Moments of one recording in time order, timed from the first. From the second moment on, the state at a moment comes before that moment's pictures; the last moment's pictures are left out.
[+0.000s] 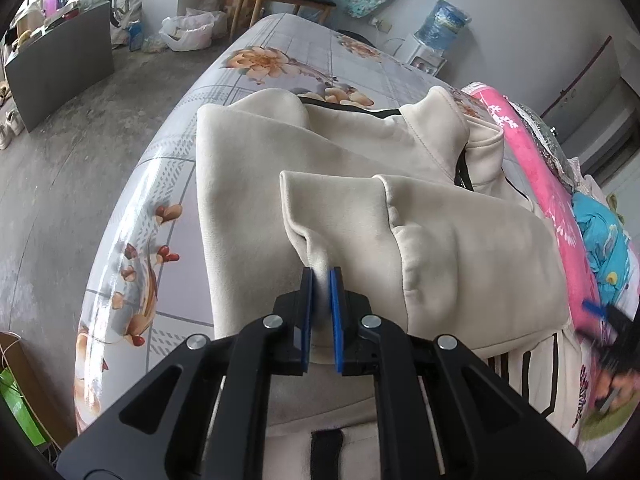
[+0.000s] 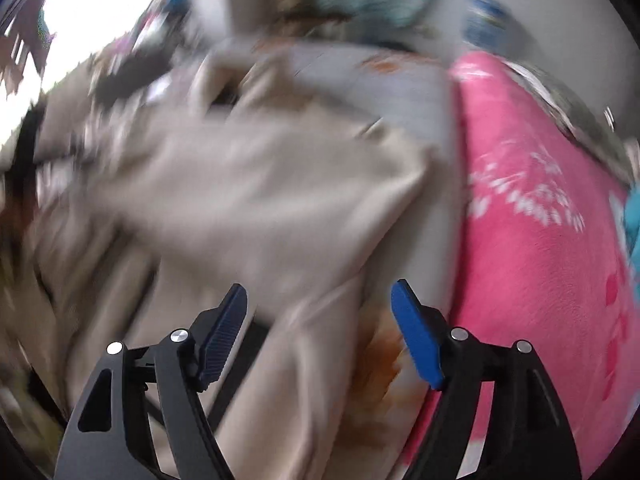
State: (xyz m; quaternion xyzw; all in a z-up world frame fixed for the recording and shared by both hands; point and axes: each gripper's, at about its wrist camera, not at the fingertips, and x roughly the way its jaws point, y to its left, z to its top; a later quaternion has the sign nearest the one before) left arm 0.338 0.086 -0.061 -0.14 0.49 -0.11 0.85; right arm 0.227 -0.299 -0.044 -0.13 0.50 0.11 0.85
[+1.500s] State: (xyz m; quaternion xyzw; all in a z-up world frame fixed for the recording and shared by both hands) left arm 0.307 0.077 -0.015 -0.08 0.41 -0.14 0.90; right arm 0.262 -0.344 0.001 0.05 0.43 0.11 0.90
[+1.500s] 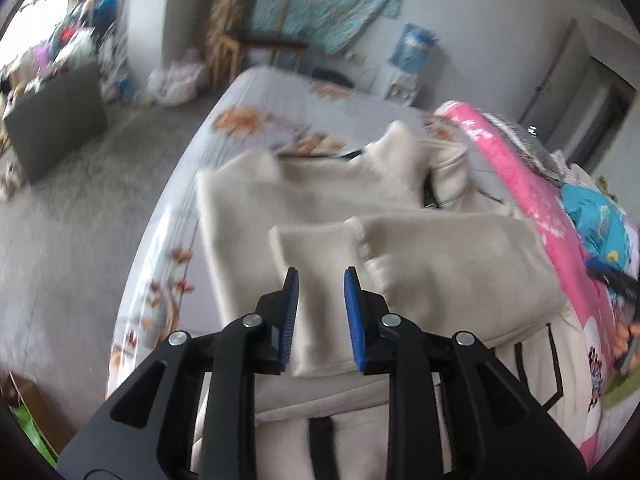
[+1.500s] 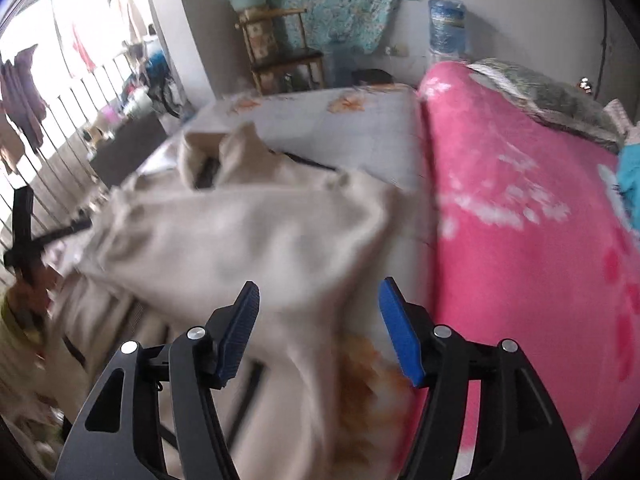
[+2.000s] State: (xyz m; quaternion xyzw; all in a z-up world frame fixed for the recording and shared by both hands) left arm 0.338 0.045 -0.046 -0.03 0.47 -0.13 0.87; right arm 0.343 -0.288 -0.051 -0.03 0.49 0.02 0.87
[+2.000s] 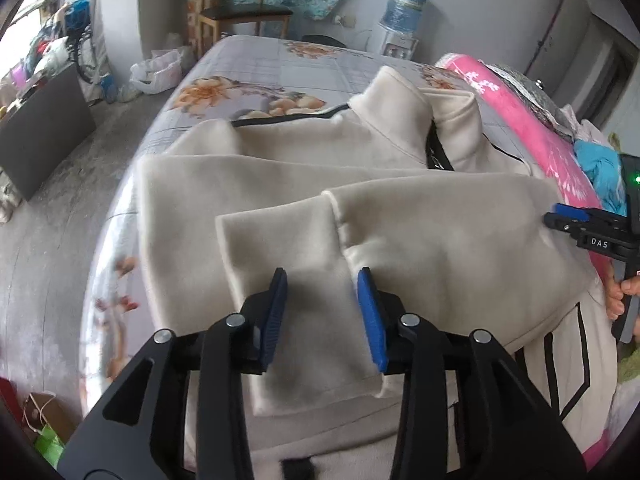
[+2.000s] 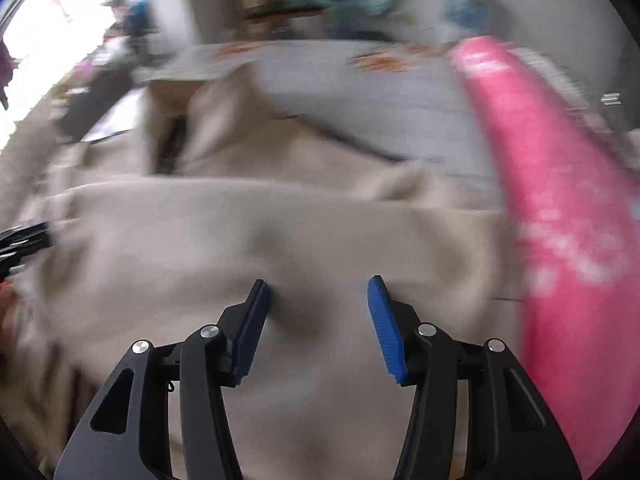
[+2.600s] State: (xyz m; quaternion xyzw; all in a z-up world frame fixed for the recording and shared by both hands) left arm 0.149 0.052 -0.021 0.03 0.47 -0.14 0.87; right arm 0.117 -0.245 -0.033 0.06 0.46 0.04 0.89
